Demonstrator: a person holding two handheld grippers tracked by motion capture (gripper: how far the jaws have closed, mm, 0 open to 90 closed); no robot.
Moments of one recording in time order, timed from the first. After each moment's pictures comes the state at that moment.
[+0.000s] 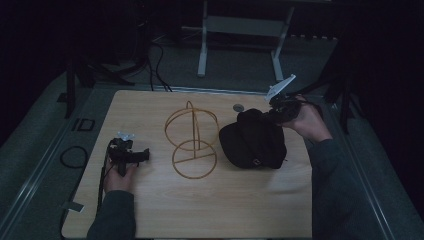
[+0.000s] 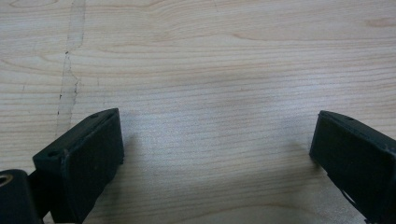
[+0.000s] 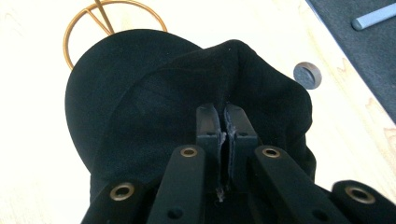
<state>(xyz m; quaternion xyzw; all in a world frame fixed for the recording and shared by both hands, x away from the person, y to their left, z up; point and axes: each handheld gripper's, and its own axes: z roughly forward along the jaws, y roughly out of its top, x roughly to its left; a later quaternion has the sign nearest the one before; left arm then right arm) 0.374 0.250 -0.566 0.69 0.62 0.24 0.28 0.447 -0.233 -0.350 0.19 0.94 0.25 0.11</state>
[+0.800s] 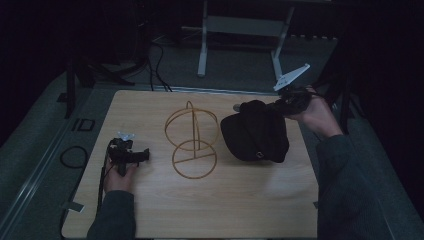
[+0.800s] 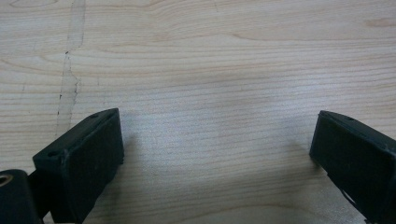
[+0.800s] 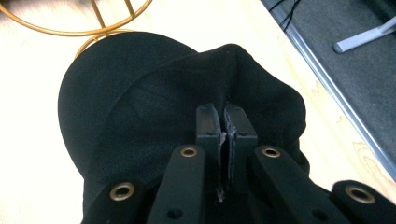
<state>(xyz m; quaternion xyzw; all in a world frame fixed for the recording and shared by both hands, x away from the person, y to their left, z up) 0.374 0.251 -0.566 0.70 0.62 0.24 0.28 0.441 -0.244 -0.314 0.19 0.93 0.29 0.13</state>
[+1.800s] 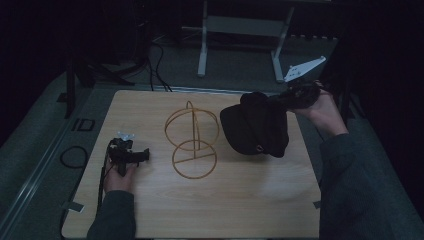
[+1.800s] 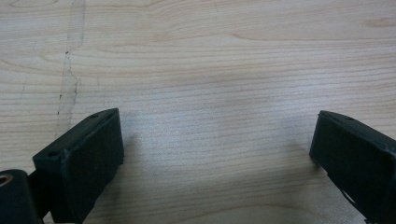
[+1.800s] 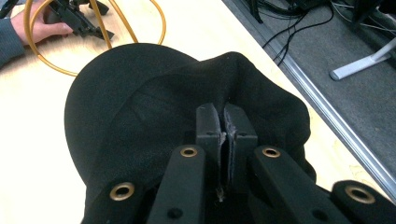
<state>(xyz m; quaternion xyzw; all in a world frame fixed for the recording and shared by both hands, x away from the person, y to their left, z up) 0.374 0.251 -0.566 0.70 0.62 0.24 0.28 0.437 -0.256 -0.292 0.19 0.90 0.36 0.13</state>
